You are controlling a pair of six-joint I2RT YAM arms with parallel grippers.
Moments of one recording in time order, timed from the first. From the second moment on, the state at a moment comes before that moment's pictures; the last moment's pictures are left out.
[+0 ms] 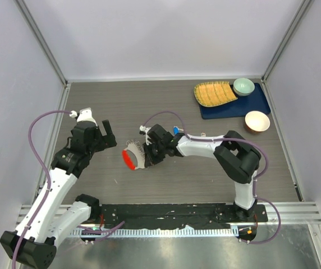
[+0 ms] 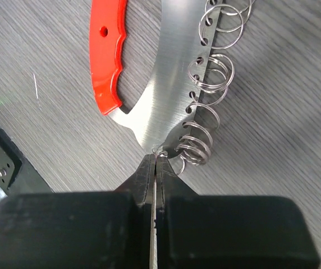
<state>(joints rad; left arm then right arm) -0.32 0.83 0.86 -0.67 -0.28 -0.45 0.92 1.93 1.20 -0.19 -0.29 0.44</state>
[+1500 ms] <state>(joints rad) -0.32 0.65 0.60 0.02 0.86 -0.32 0.92 1.20 0.66 0.73 -0.45 0.16</state>
